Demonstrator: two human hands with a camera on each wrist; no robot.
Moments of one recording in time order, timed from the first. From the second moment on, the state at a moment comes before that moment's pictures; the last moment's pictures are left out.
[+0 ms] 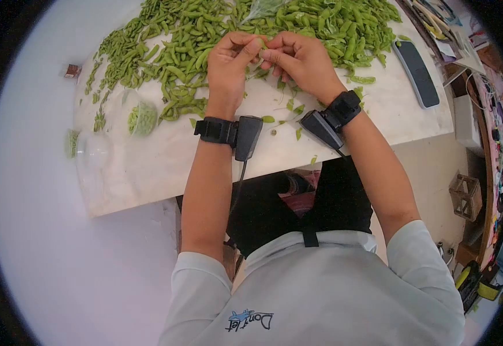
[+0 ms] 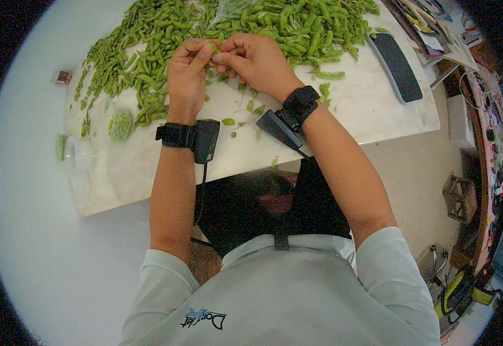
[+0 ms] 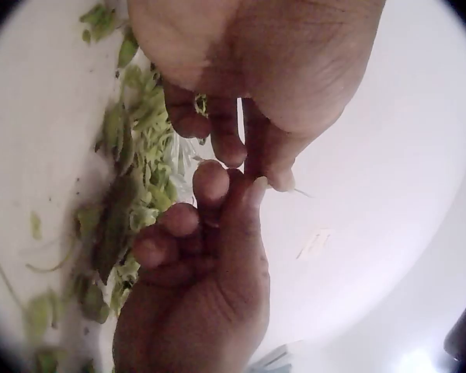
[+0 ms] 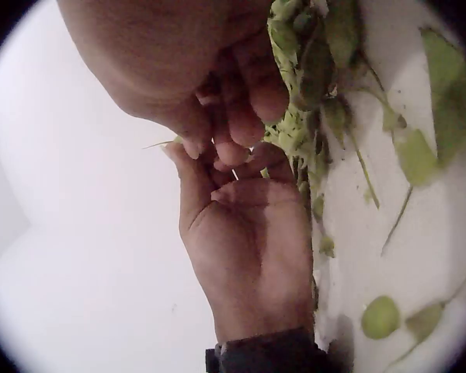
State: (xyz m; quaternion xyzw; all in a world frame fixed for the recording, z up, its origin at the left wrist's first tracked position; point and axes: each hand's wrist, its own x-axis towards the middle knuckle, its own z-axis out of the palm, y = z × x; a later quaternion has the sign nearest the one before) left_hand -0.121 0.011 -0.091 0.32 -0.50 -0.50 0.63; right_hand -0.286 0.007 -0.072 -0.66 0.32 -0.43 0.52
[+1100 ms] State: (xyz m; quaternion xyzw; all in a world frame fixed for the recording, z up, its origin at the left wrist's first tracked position) left_hand -0.123 0.013 -0.083 0.40 -0.66 -0.21 0.60; right_hand -0.286 -0.002 -0.081 -0.68 0.34 -0.46 0.45
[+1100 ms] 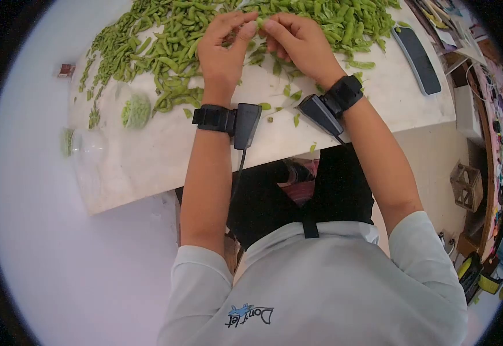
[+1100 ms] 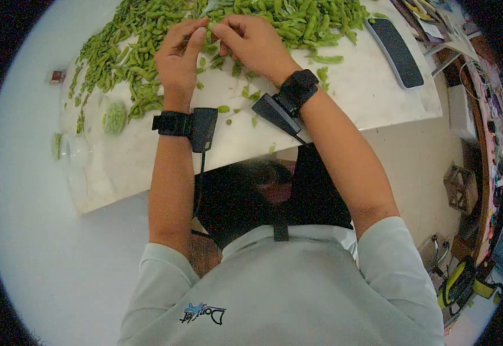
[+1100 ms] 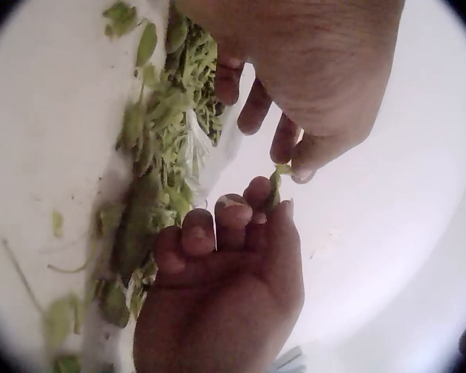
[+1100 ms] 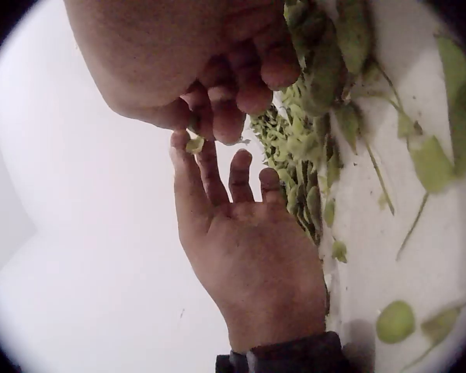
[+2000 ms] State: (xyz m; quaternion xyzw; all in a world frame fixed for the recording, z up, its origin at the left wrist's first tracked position) left_hand -0.121 0.009 -0.089 0.43 -0.52 -0.33 0.66; right_hand -0.282 0.000 -0.083 -0.72 0.35 -0.44 0.41
